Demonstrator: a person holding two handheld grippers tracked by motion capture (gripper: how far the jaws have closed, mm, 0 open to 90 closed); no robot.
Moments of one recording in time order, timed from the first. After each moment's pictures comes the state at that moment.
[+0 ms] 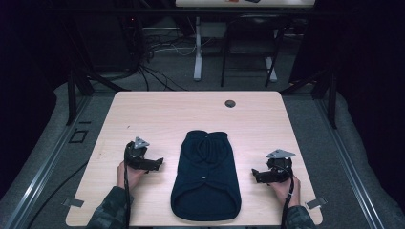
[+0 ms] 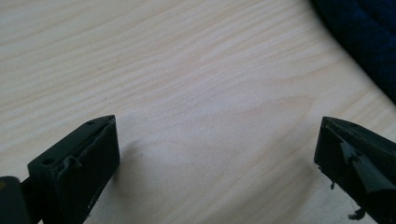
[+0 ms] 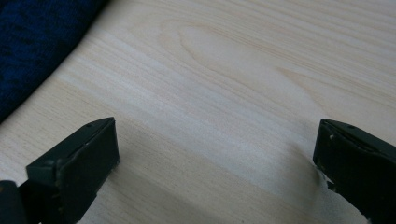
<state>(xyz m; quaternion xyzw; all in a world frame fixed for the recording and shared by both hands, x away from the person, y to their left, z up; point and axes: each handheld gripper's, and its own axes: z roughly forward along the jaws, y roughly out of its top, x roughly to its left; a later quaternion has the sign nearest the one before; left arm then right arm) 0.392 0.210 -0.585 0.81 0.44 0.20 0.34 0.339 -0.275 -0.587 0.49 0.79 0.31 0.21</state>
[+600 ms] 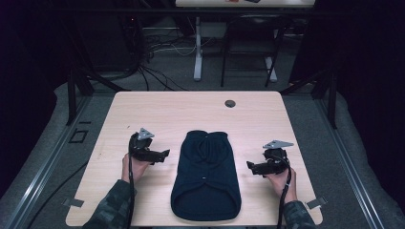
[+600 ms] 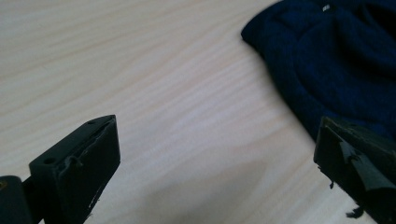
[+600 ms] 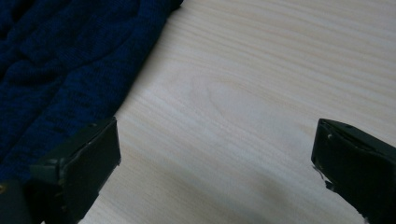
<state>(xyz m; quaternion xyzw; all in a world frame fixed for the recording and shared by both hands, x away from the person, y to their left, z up) 0.410 0.195 -0.554 0.80 0.43 0.18 0.38 0.357 -0.261 -0.557 0.48 0.79 0.35 0.18</state>
